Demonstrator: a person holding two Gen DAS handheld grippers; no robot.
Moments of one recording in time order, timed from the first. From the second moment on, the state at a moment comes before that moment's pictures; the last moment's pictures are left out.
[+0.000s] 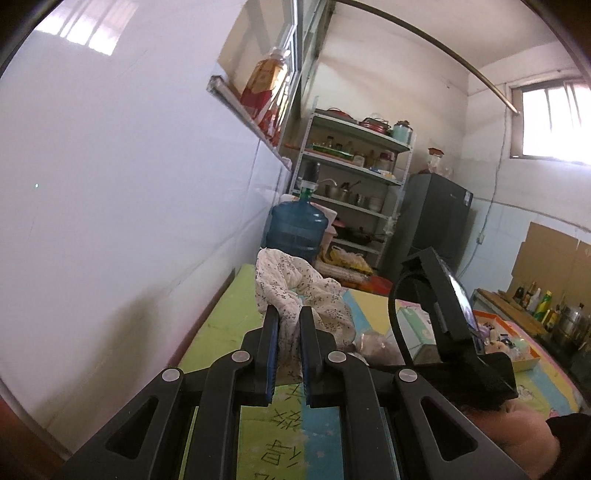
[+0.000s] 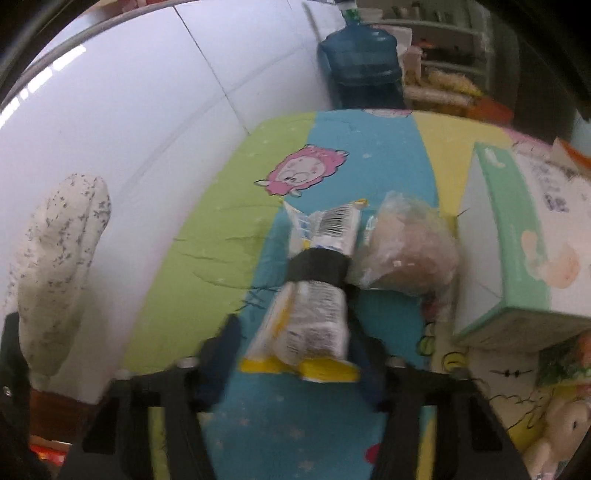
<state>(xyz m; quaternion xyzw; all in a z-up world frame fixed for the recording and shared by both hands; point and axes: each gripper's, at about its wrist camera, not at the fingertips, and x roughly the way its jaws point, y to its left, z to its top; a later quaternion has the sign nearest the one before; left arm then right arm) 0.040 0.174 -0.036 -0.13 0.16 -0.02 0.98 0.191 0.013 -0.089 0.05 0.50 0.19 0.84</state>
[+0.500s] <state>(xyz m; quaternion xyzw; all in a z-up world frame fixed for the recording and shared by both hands) 0.040 0.187 -0.043 -0.15 0.16 -0.02 0.98 0.165 0.008 -0.081 0.04 0.47 0.23 0.85</state>
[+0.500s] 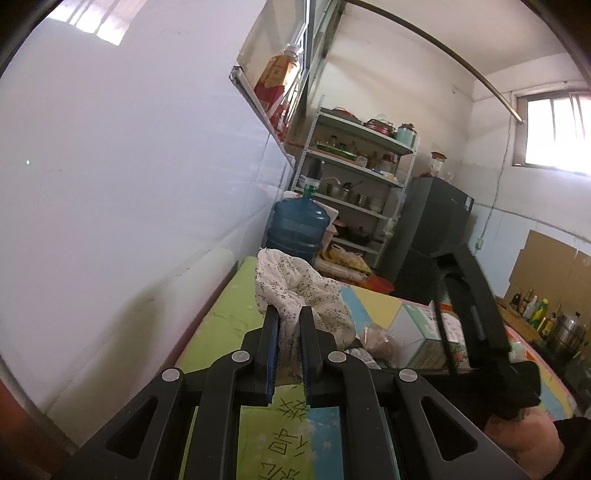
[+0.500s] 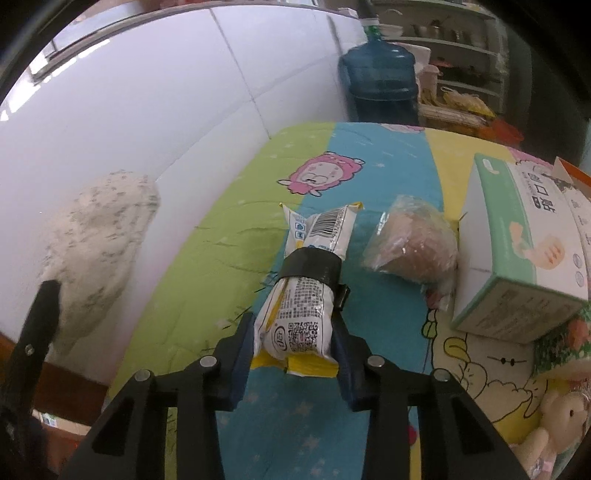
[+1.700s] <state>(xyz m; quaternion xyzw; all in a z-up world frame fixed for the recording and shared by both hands) 0.020 0.088 -0.011 -0.12 0.14 -0.10 0.98 0.083 -0.136 0.008 0.07 0.35 0.23 0.90</state>
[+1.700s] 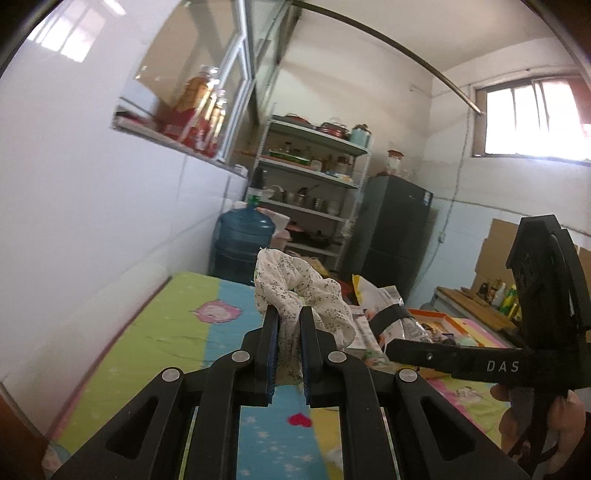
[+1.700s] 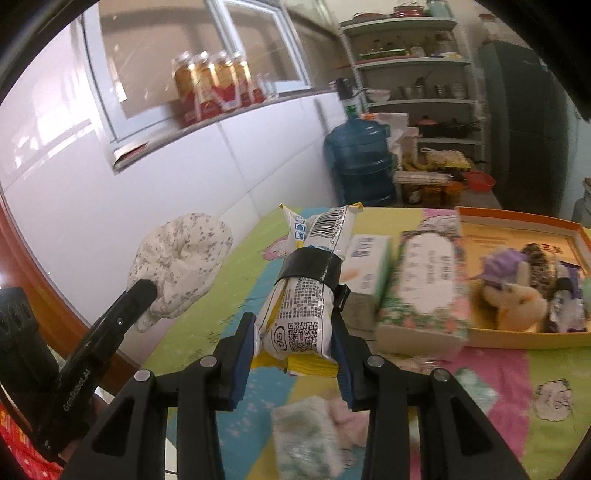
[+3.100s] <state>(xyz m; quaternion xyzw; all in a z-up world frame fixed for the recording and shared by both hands) 0.089 -0.186 -0.005 -0.03 0.22 -0.26 0.94 0.078 -0.421 -0.019 0.14 0.31 0.08 0.94</state>
